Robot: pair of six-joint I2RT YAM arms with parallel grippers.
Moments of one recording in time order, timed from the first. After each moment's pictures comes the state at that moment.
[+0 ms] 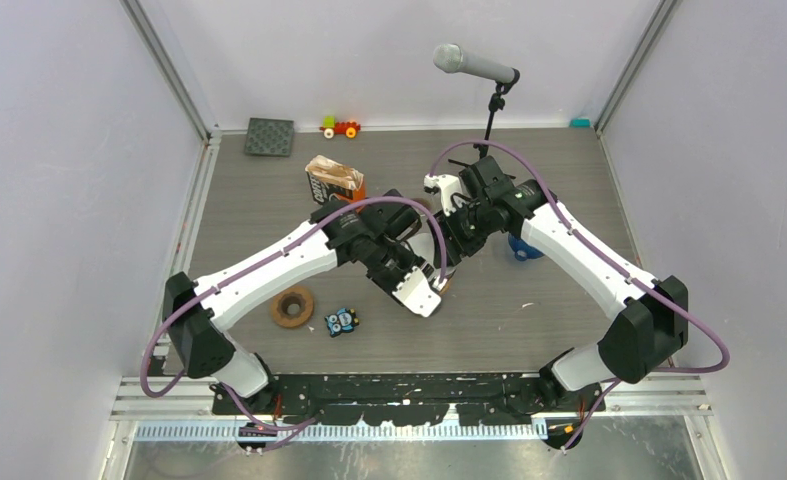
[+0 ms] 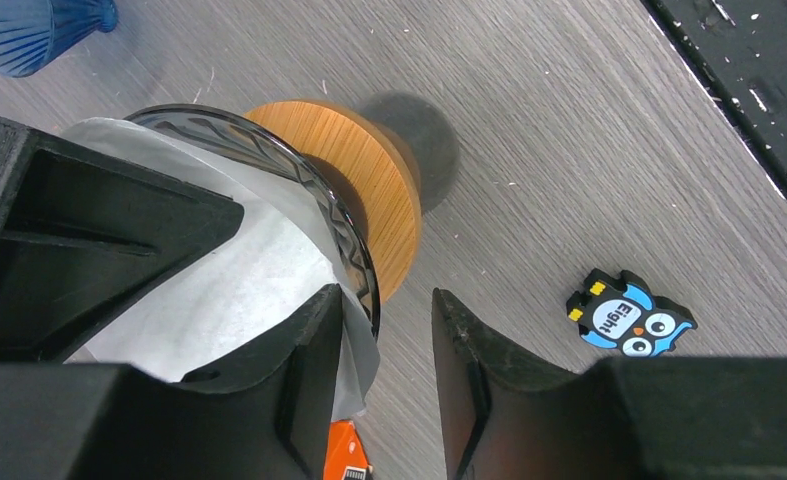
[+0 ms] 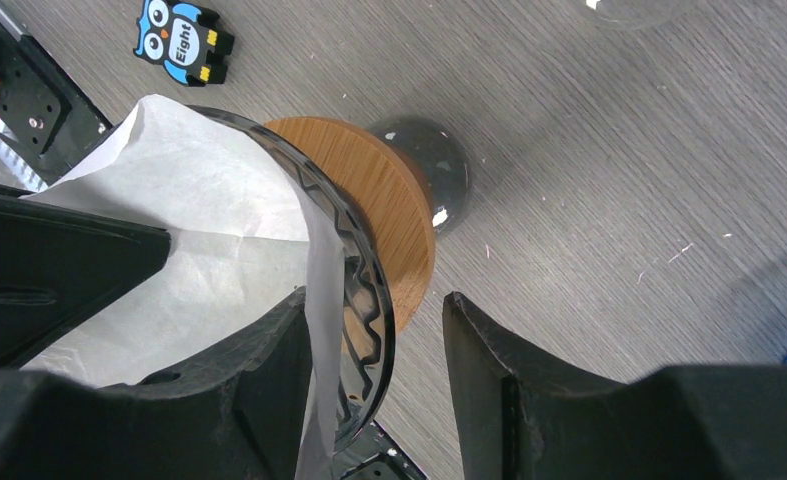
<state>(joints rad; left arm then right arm) -0.95 1.55 1.51 -1.09 0.40 1.37 0.55 1.46 1.32 -0.91 -0.40 -0.06</state>
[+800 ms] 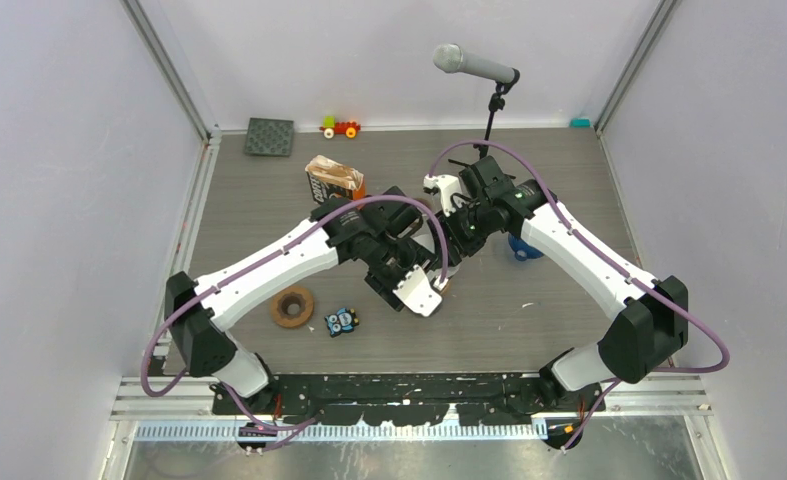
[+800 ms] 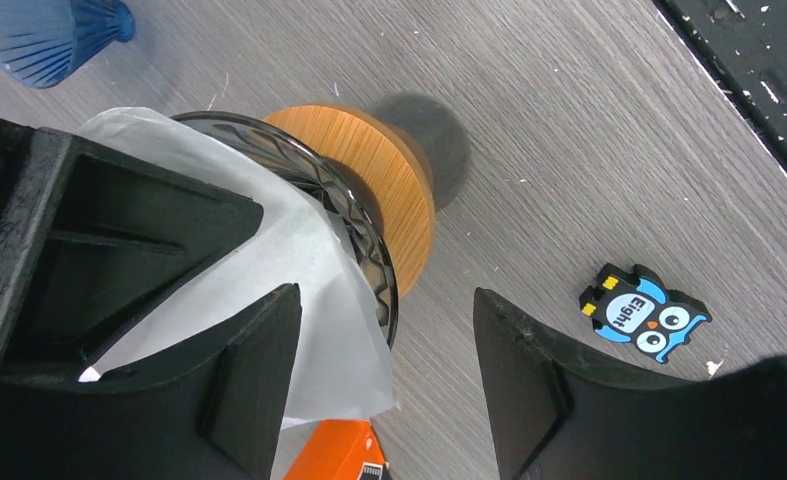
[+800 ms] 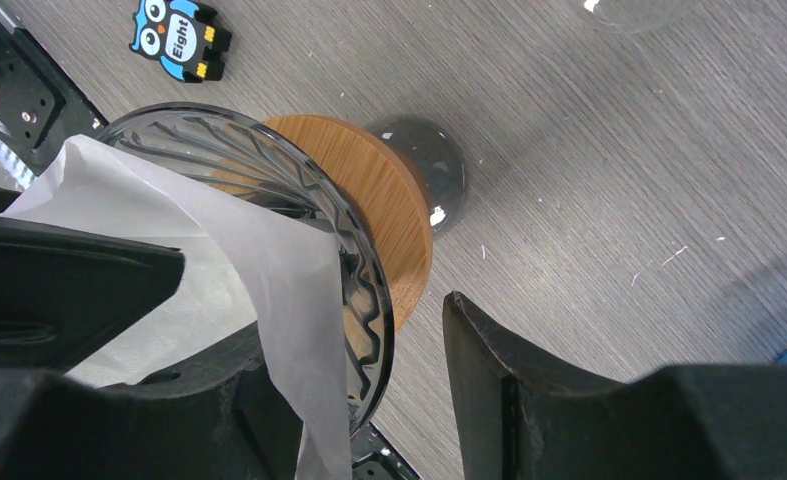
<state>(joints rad) -0.96 1.55 1.54 -1.11 0.39 1.39 0.55 1.46 1.32 -0.91 -0.40 -0.08</state>
